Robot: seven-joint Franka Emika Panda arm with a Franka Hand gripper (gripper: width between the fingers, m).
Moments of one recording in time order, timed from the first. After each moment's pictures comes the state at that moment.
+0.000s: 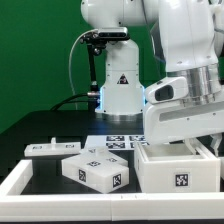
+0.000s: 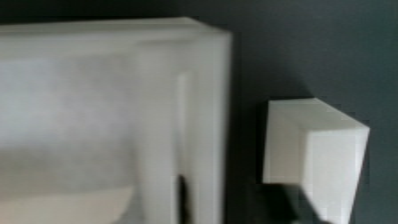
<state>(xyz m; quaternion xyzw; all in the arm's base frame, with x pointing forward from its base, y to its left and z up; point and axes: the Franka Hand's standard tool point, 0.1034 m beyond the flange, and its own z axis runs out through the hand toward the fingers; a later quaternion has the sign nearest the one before) 0.534 0.110 0.031 -1.00 0.00 -0.03 0.08</state>
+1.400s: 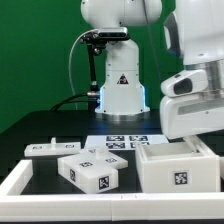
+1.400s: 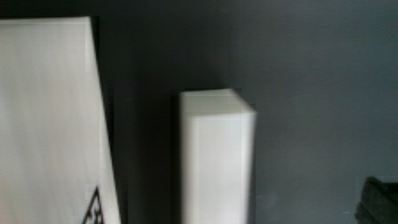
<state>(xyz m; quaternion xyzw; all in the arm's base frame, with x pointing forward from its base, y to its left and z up) 0.534 0.158 0.042 -1.00 0.01 -0.02 0.09</state>
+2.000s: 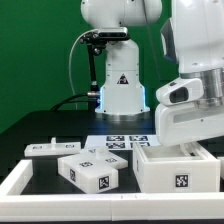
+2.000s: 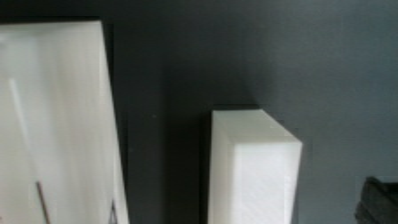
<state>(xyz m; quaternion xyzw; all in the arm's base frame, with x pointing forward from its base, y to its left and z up) 0.534 0.134 0.029 -1.00 -0.01 -0.02 0.09</state>
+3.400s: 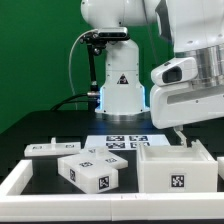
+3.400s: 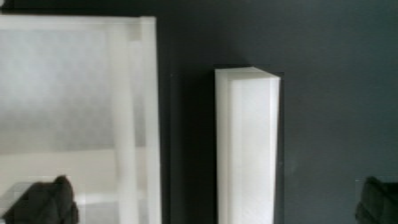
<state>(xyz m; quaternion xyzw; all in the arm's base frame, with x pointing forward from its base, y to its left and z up) 0.544 0.122 0.066 -1.00 0.02 0.00 0.09</state>
